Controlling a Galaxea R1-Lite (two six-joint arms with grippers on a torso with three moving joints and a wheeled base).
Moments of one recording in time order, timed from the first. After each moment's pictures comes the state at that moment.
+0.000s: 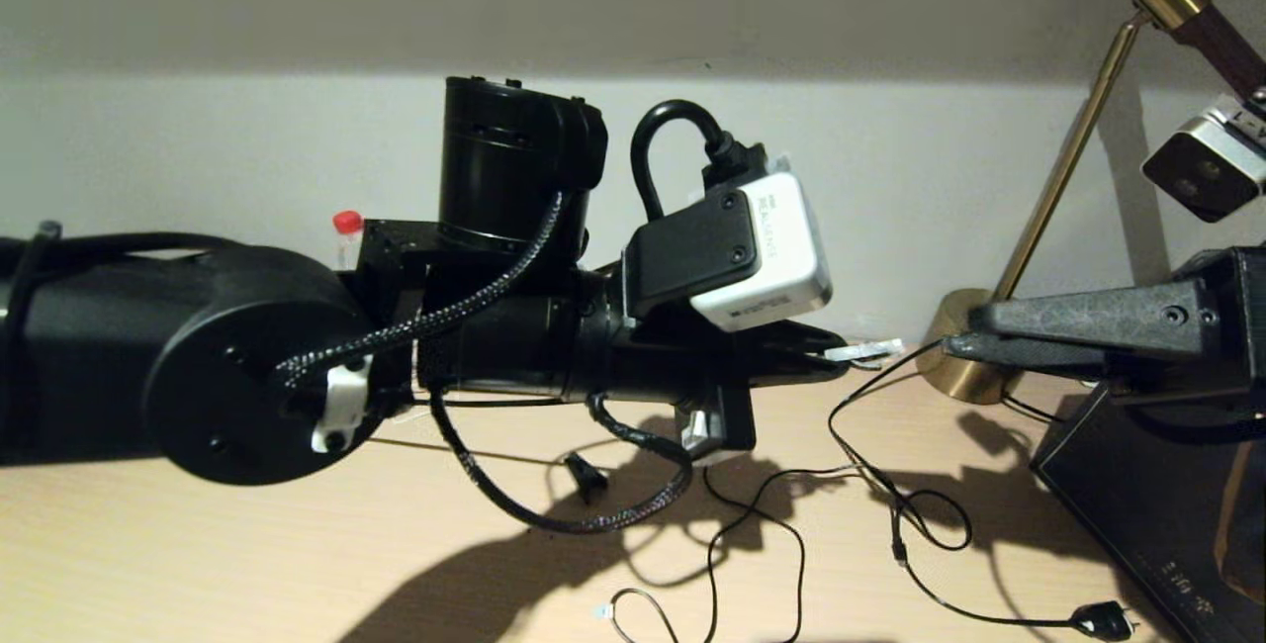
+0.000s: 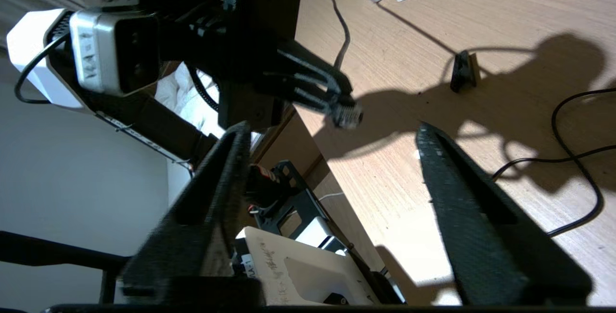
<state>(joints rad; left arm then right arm) -0.83 1.77 -1.33 -0.20 -0.51 0.78 0.25 1.27 -0.92 -0.10 0.90 0.51</state>
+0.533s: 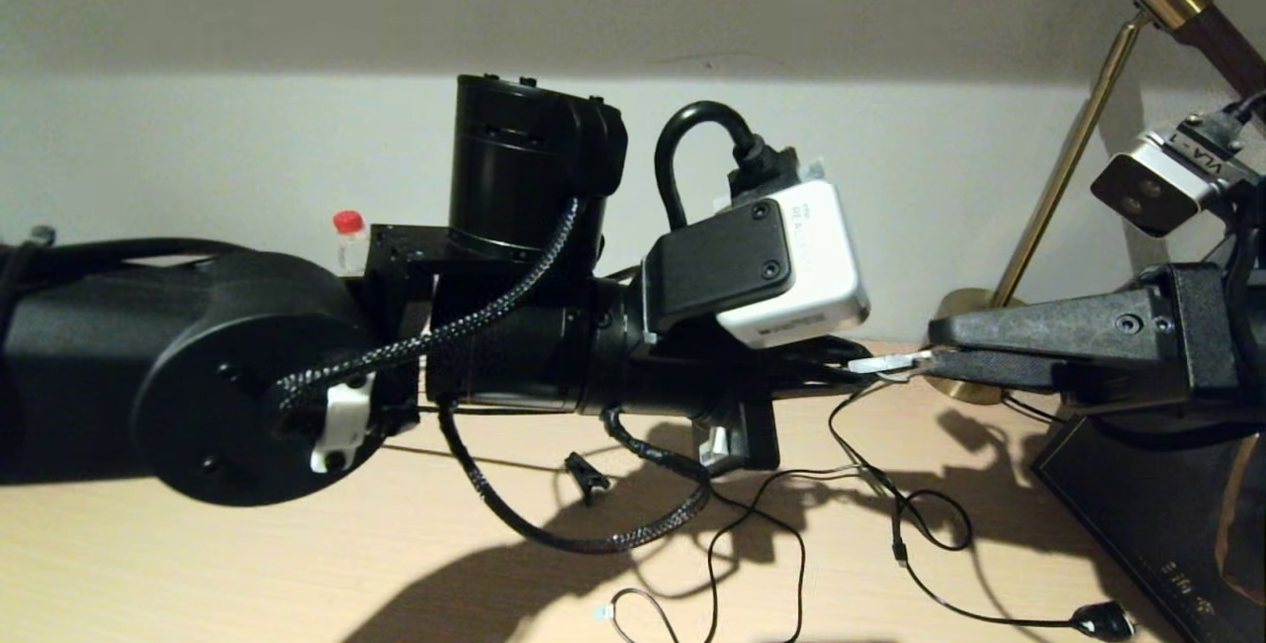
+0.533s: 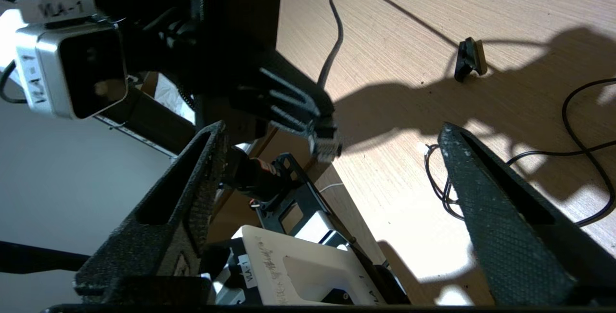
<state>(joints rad) -0.86 1.77 -1.33 -0.21 -0.49 0.78 0.29 1.31 -0.92 -0.10 0.88 0.51</state>
